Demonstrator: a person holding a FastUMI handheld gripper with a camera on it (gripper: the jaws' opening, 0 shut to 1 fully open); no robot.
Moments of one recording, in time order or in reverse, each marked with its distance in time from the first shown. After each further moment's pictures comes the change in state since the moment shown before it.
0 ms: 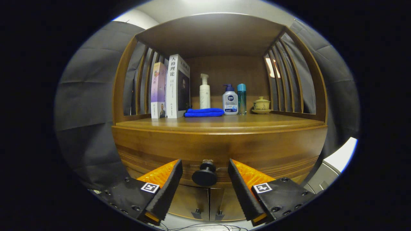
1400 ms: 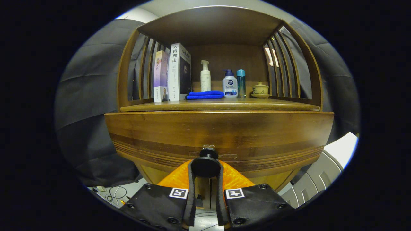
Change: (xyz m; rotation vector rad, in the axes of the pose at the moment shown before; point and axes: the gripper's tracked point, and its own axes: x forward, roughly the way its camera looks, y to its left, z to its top) arm -0.040 0.002 -0.030 0.014 0.109 0.009
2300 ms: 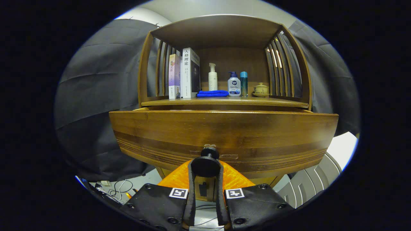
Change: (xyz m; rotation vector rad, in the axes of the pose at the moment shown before) arm -0.072 0.010 -0.020 -0.030 0.015 0.063
